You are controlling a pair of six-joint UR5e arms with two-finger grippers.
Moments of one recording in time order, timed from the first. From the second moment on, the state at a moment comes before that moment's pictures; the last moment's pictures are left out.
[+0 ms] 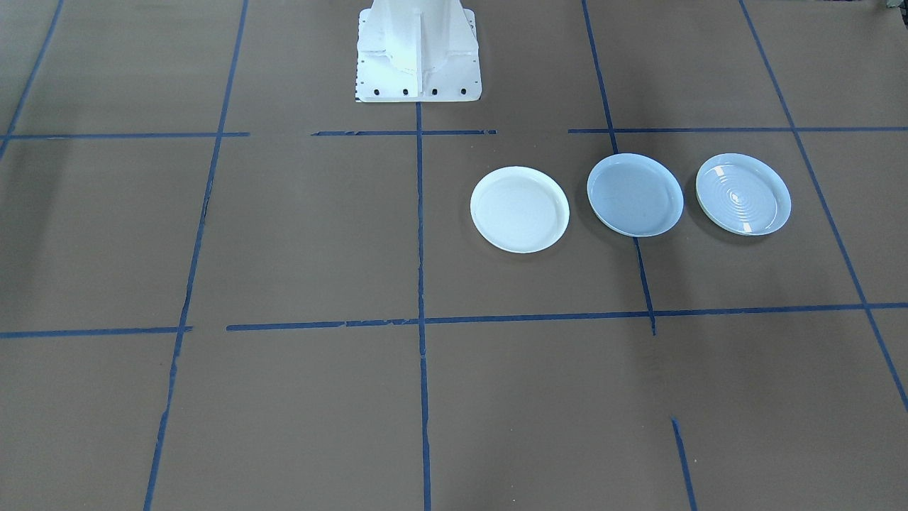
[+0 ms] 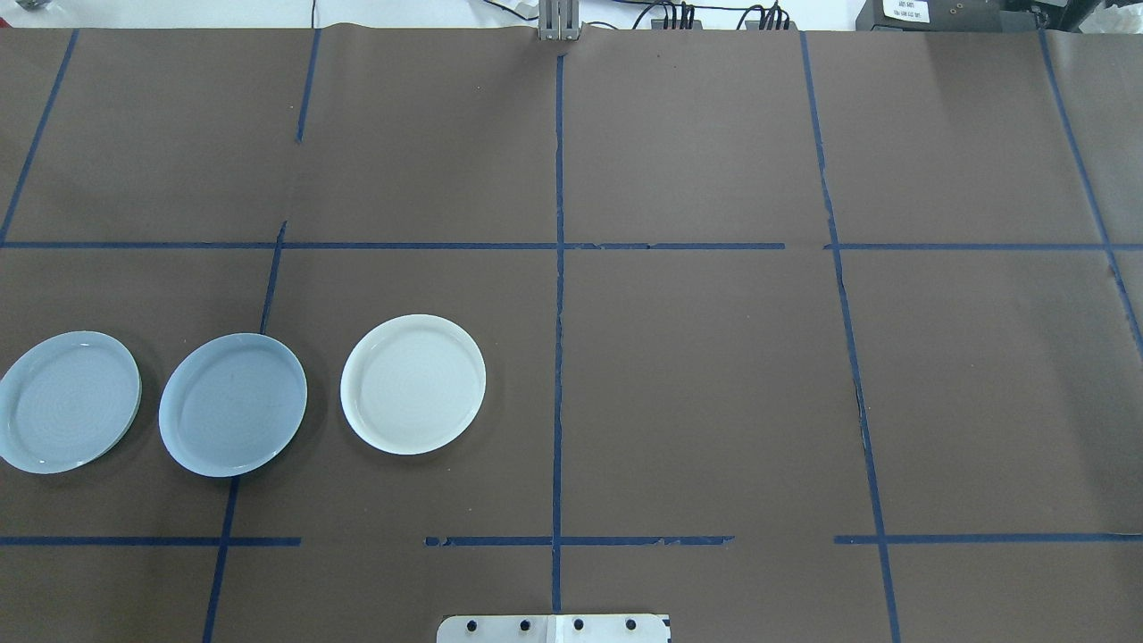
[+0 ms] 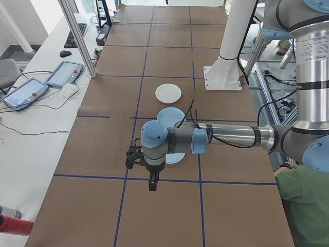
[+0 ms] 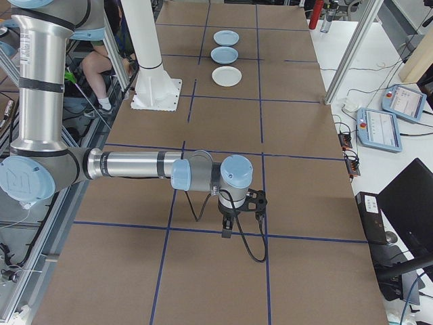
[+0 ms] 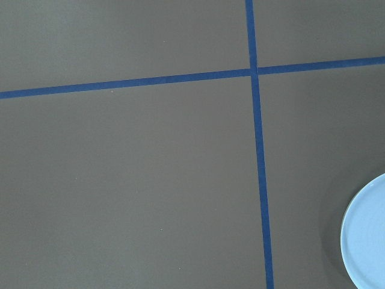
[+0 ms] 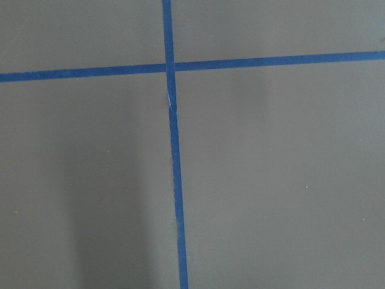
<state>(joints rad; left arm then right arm) -1.63 -1.42 -1.76 -1.52 -2.29 0.12 1.56 -1.69 1.73 -1.64 2.31 0.06</state>
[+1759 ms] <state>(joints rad) -1.30 -1.43 -1.60 -1.95 -2.43 -0.20 1.56 -1.69 1.73 -1.64 2.31 0.06</state>
